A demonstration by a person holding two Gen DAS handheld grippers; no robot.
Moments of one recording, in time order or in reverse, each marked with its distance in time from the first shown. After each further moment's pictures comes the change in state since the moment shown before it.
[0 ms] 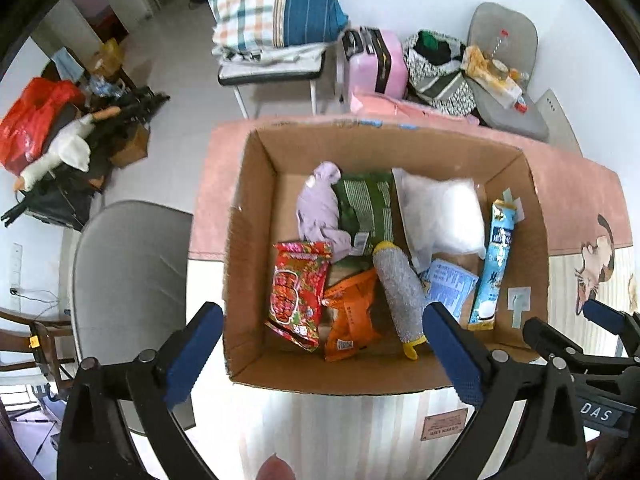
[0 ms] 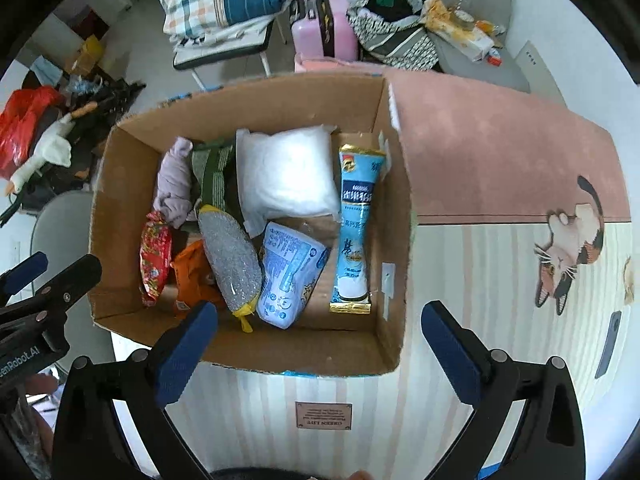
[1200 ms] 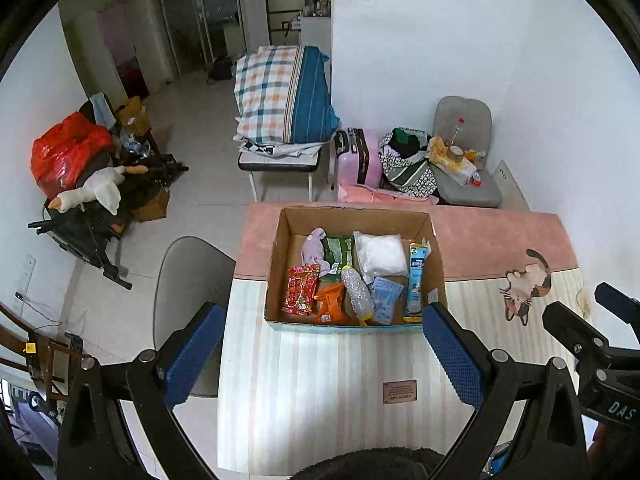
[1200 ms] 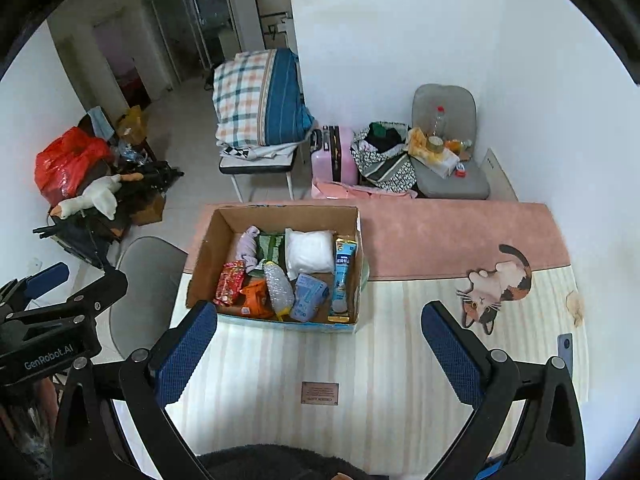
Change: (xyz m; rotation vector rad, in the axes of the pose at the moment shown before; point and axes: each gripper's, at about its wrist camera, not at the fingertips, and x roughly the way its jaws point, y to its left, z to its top) left arm -0.245 0.003 -0.117 -0.025 -0.330 -0.047; right arm -0.282 -0.001 -0.151 -0.076 -0.447 0.014
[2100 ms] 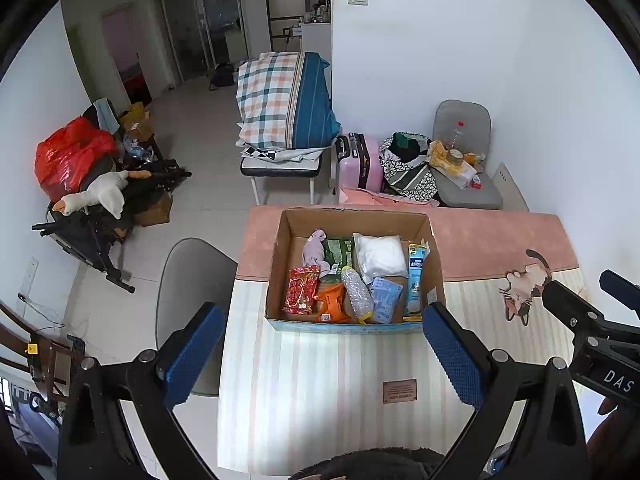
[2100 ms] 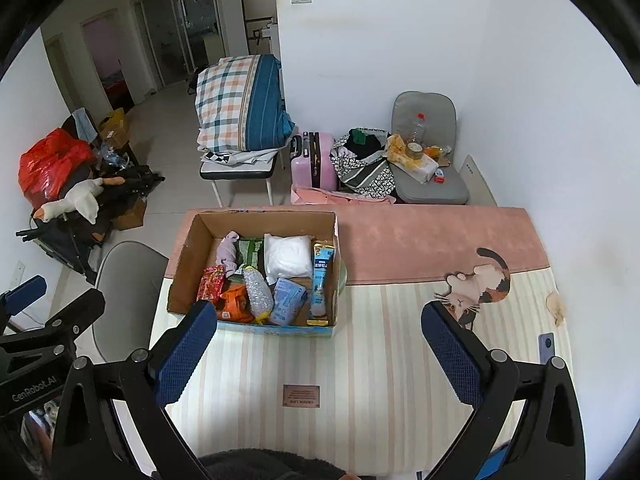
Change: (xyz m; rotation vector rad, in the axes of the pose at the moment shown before) left arm -0.003 -0.004 -0.011 0.006 -0.024 0.011; right arm -0.005 -0.004 0.002 -0.001 -0.016 -0.082
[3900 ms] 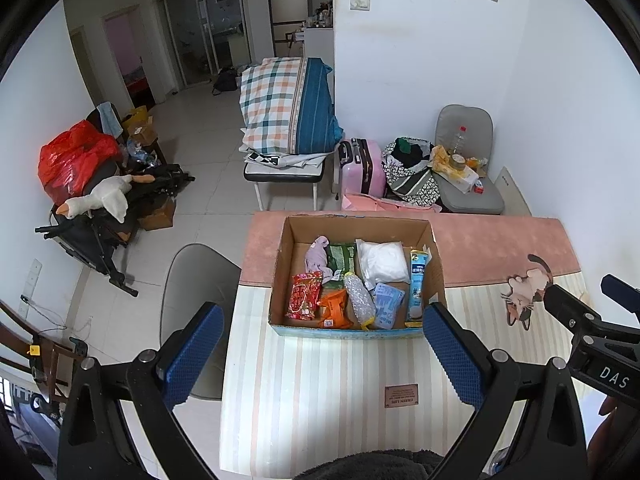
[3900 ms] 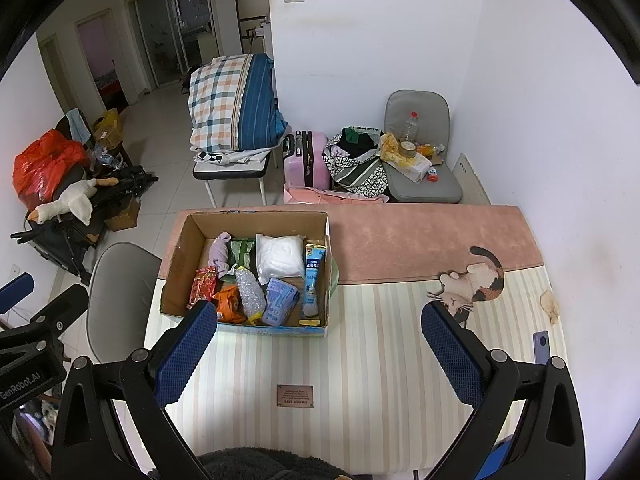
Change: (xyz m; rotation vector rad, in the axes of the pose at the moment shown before) left arm -0.007 0.003 0.011 0.001 -0.012 0.008; right arm -0.003 -0.009 0.001 0.002 0.004 -0.021
